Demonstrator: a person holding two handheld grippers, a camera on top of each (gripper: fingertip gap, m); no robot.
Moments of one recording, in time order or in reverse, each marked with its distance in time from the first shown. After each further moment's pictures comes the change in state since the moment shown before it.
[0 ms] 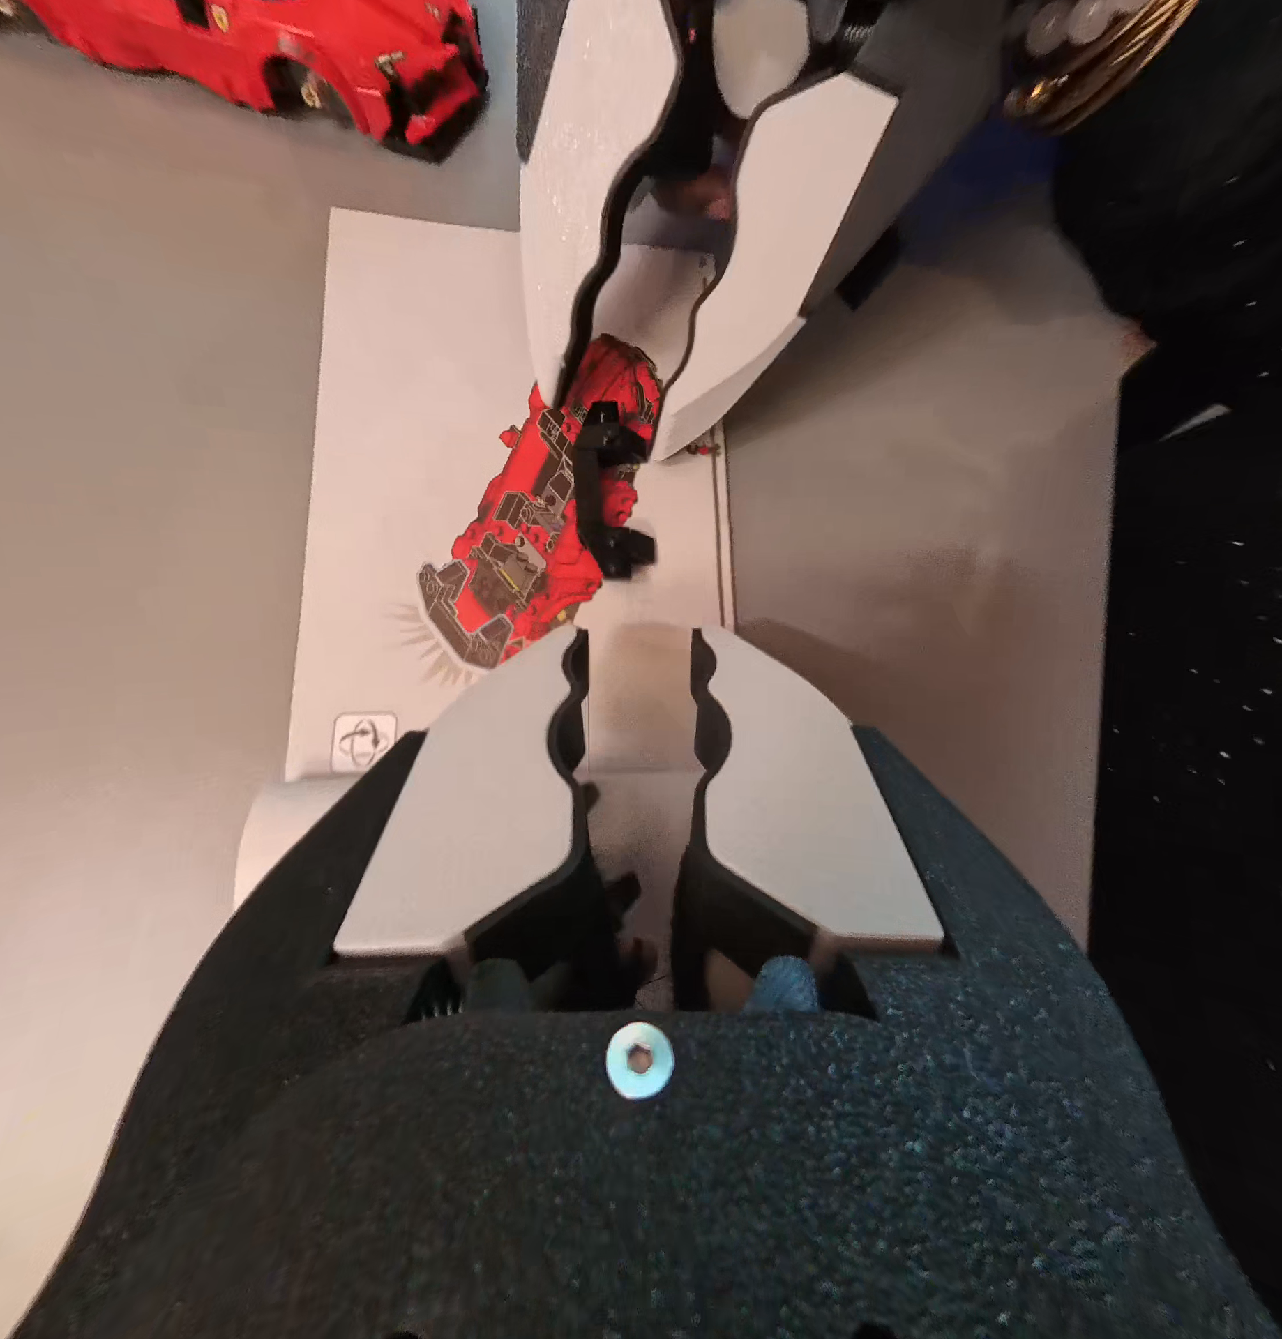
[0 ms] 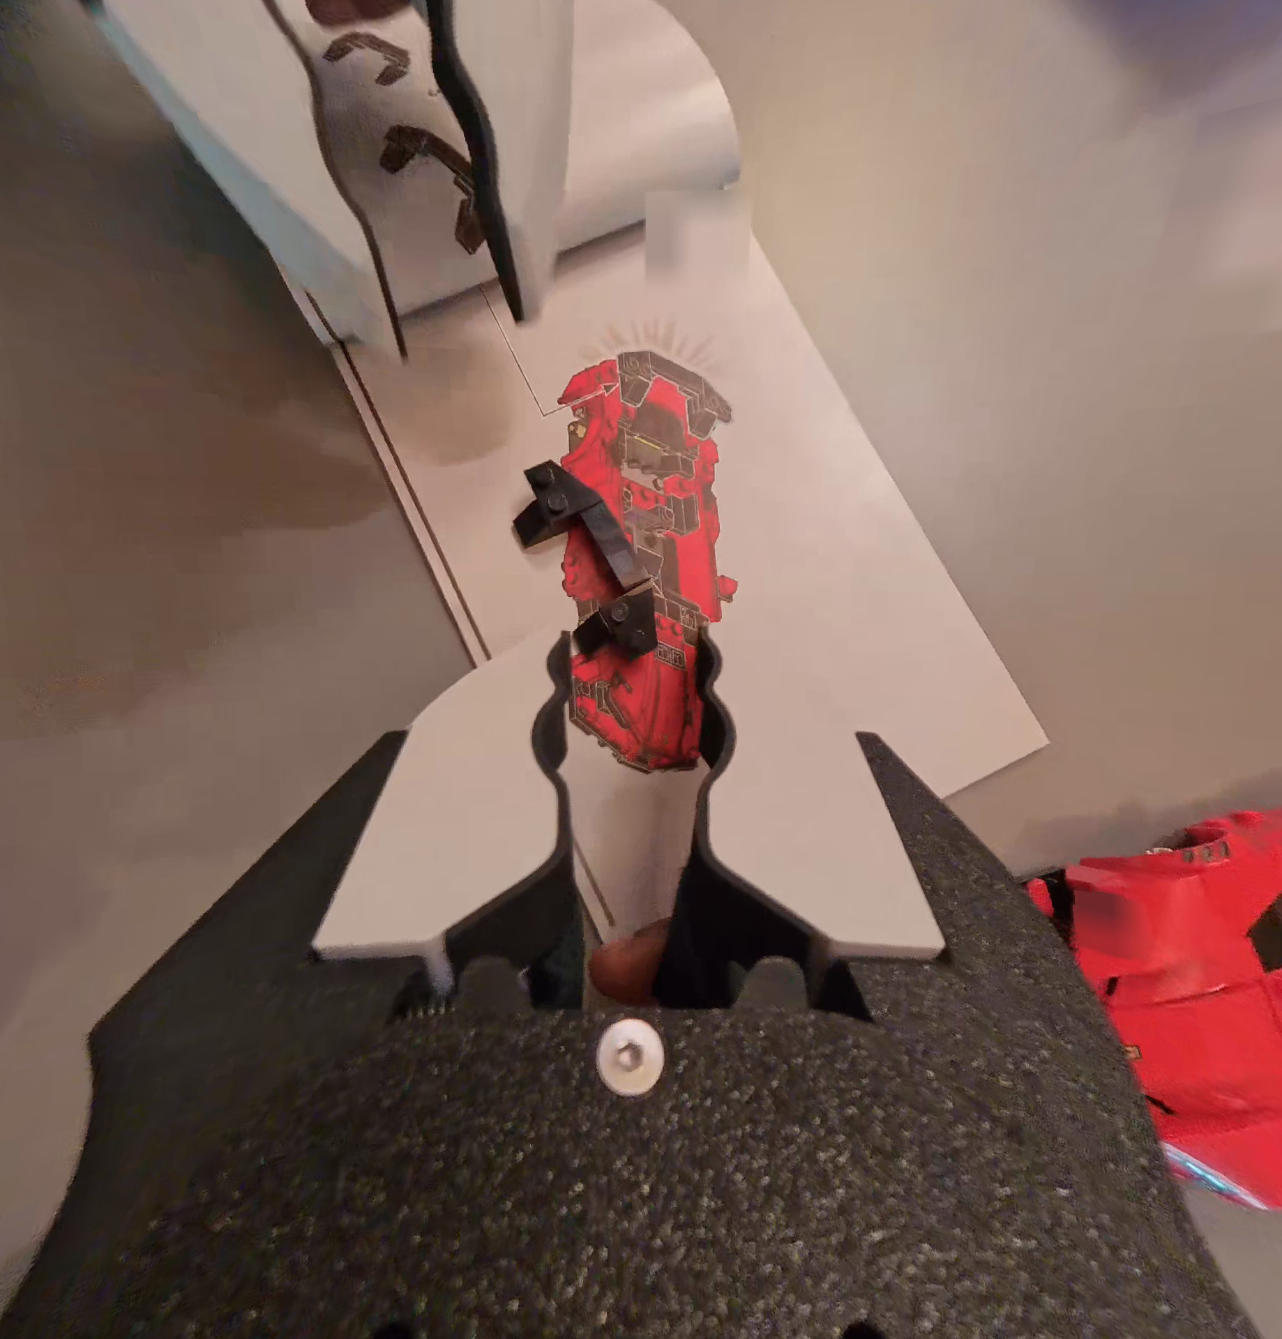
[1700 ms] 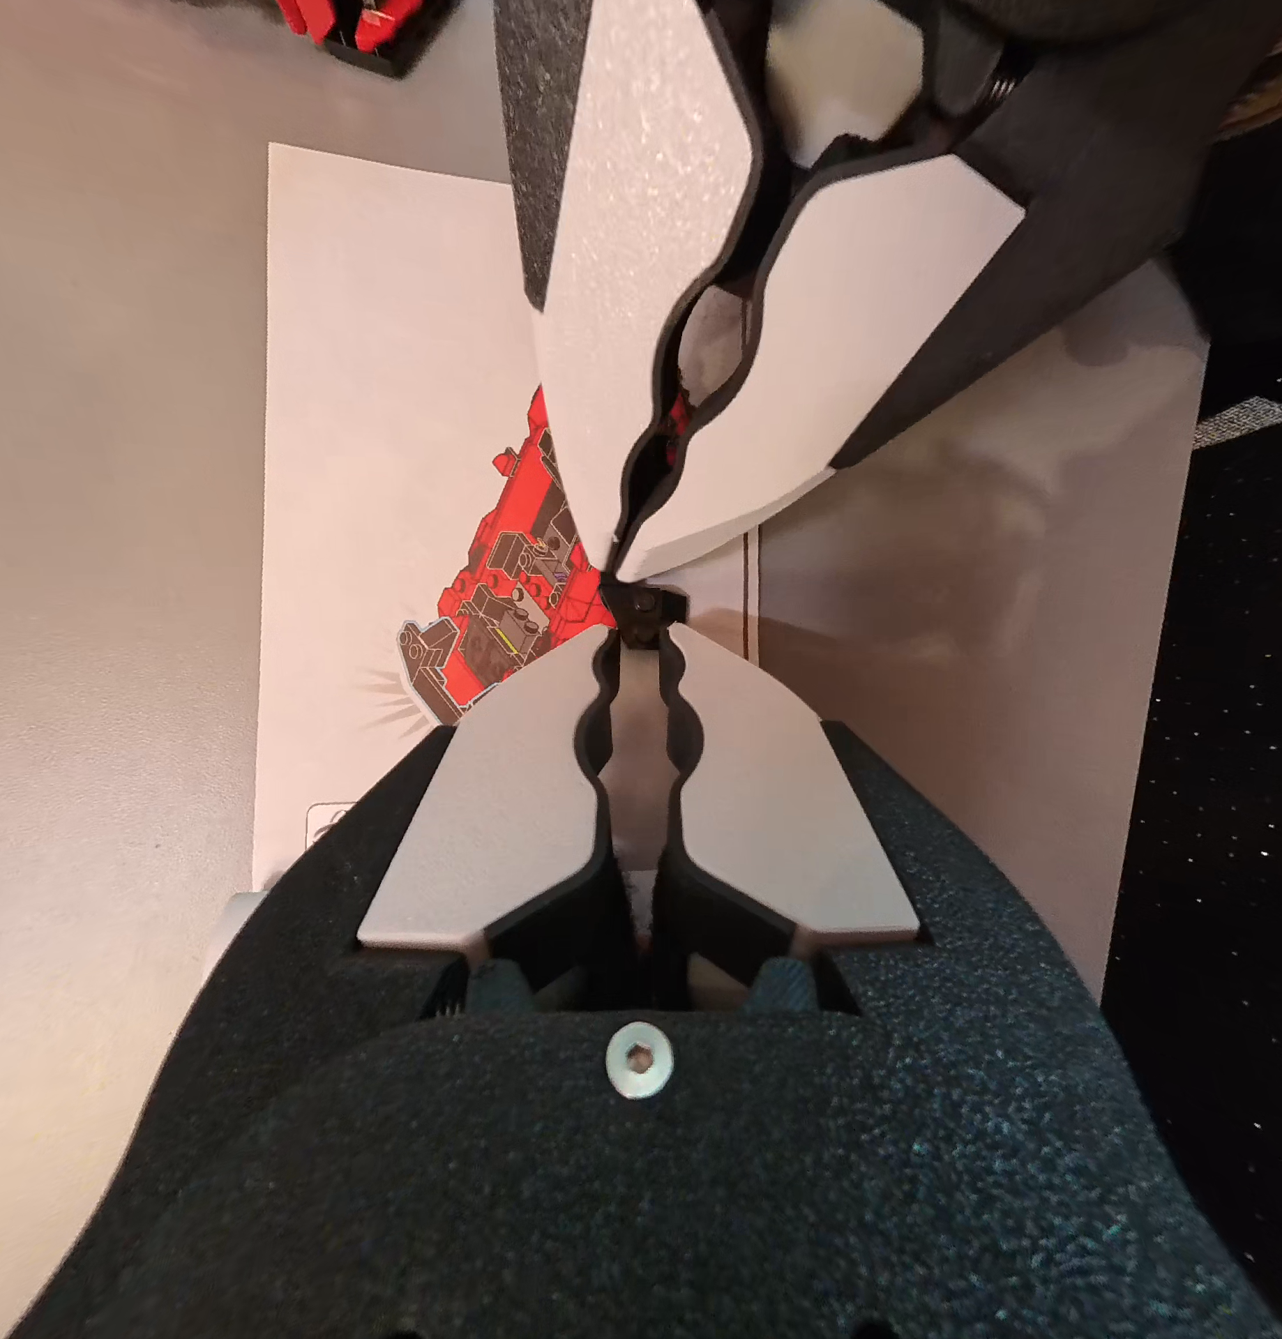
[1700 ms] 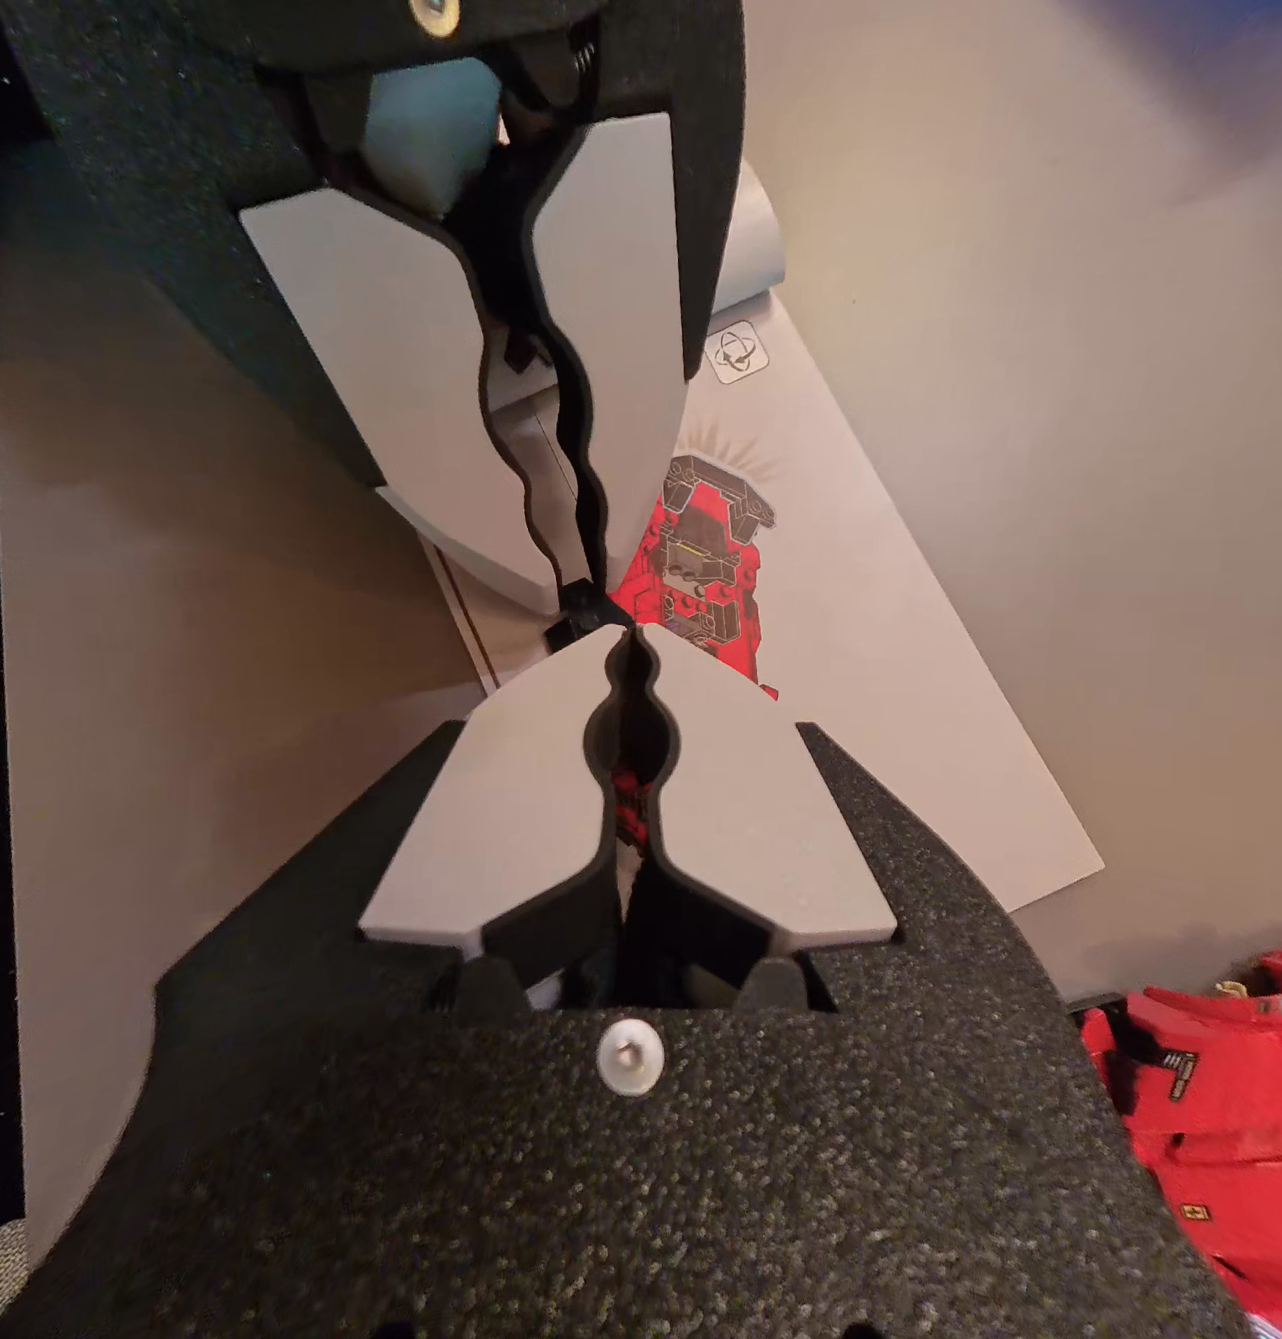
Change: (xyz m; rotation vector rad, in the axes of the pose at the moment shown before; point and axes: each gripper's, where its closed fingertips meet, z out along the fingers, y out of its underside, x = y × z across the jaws) left arm -0.004 -0.004 0.033 -0.137 0.012 -0.033; right arm -0.011 -0.025 0.014 -0.004 -0.053 0.031
